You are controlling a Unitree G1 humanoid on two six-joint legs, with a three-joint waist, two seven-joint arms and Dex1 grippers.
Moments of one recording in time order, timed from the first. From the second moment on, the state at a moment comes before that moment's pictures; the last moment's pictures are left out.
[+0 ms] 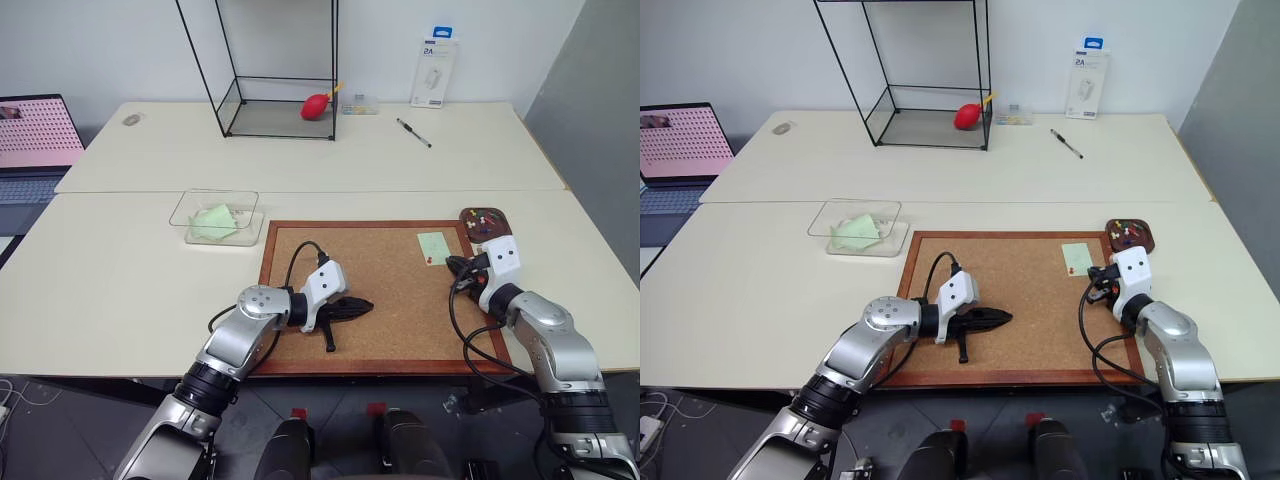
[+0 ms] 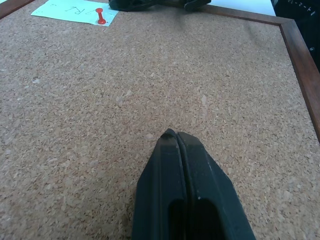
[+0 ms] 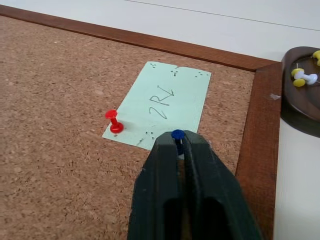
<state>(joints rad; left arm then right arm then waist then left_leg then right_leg) -0.41 0.38 -0.36 0.09 -0.17 0.29 -0.99 -0.23 -0.43 -0.10 0.00 0.22 0.41 0.48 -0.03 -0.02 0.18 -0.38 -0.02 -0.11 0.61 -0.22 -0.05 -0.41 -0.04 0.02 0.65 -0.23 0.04</state>
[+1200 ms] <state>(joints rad) -0.40 0.38 -0.36 0.08 -0.17 0.30 -1.00 -0.40 -0.53 -0.14 0.26 0.07 0.22 0.34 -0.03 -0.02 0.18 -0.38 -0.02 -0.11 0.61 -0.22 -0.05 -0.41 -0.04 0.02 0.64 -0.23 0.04</state>
